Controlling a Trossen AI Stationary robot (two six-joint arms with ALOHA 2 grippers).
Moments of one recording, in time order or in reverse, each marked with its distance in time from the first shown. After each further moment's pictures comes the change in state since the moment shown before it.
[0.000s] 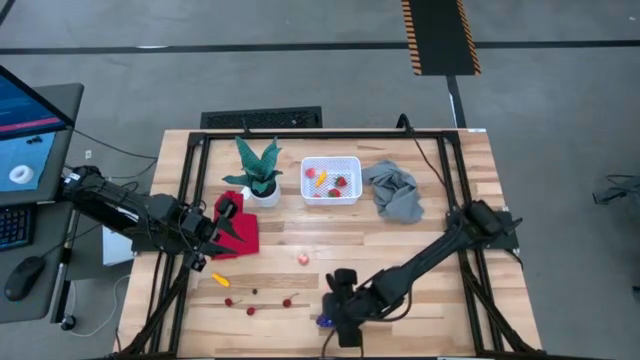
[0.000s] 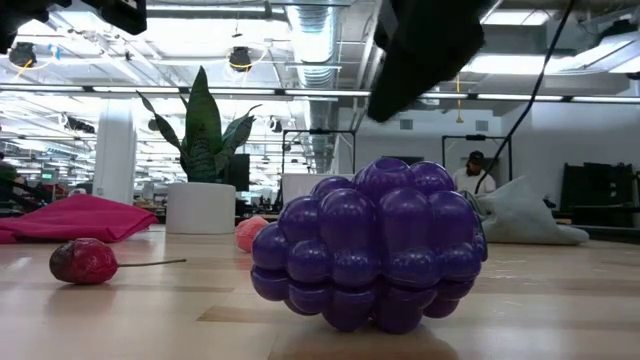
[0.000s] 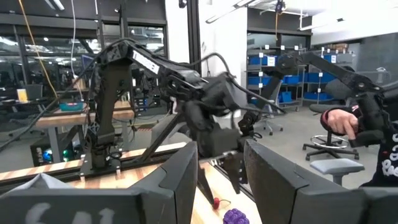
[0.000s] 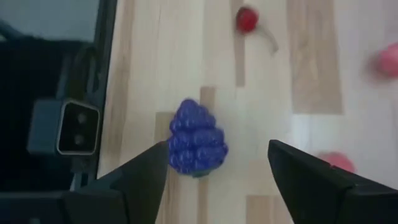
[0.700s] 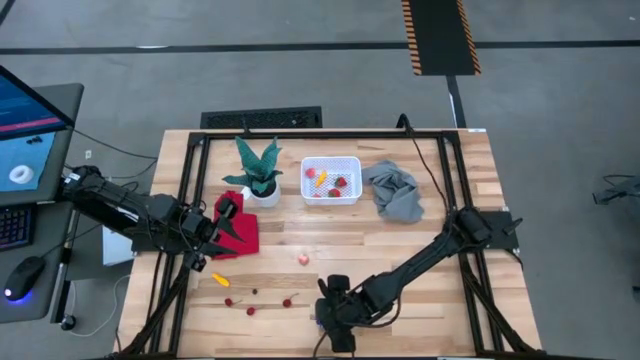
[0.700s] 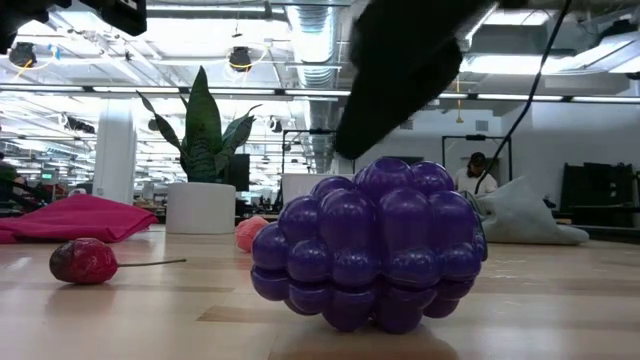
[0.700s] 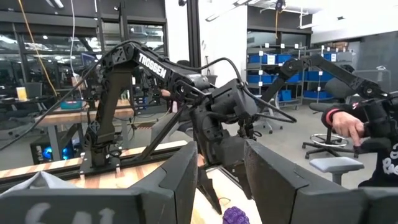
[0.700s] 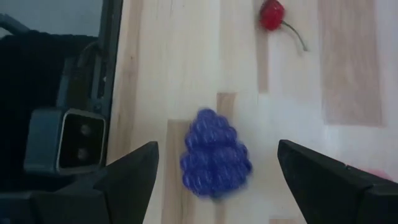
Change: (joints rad) left arm 0.000 0.000 0.000 -0.007 0.001 0.000; right arm 0.001 0.104 0.084 0.004 -0.049 0.000
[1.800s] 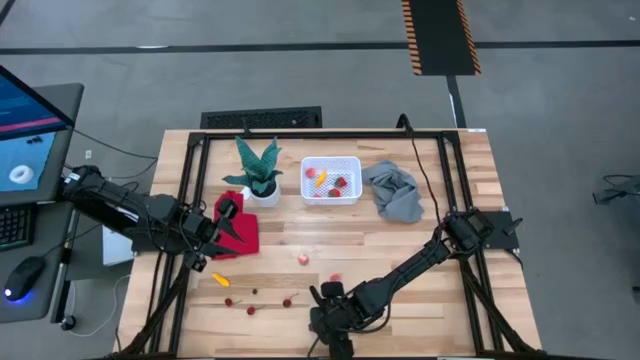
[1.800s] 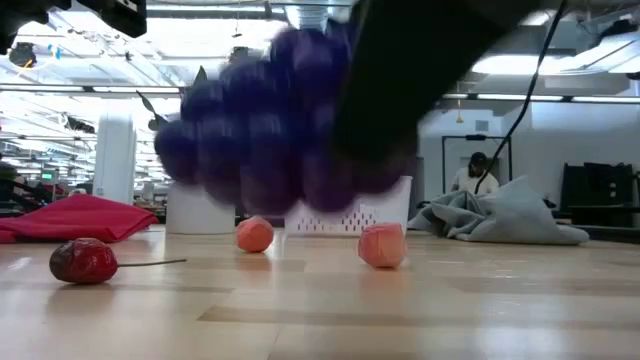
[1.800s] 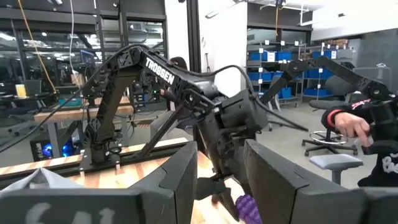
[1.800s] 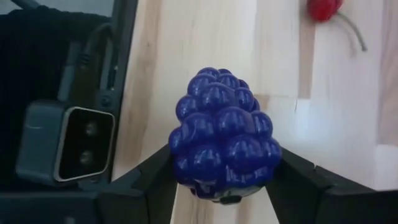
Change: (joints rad) left arm 0.000 0.000 0.000 -0.013 0.000 0.000; right arm -0.008 0.096 0.098 -0.020 -0.071 -0.061
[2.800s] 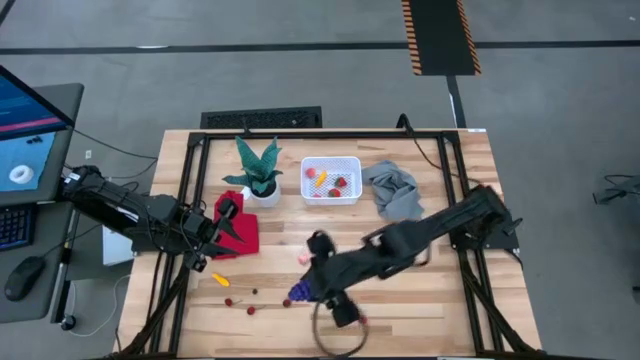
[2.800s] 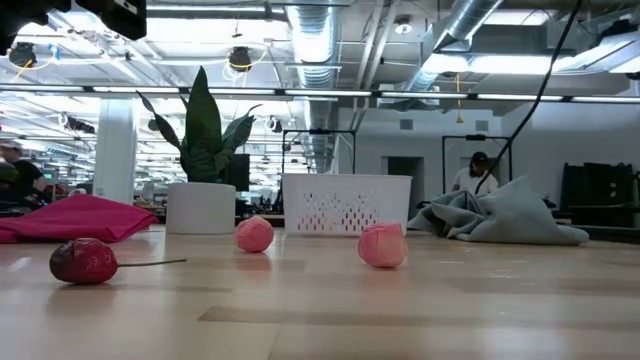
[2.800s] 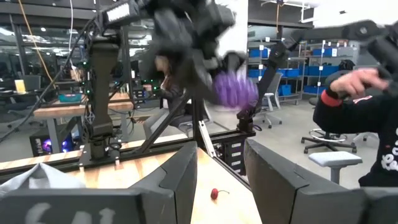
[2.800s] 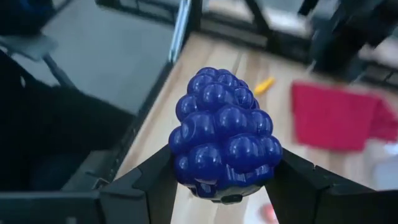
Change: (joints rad) left arm 0.000 0.000 0.000 -0.015 -0.002 -0.006; right arm -0.127 -0.290 0.243 -0.160 0.037 -0.436
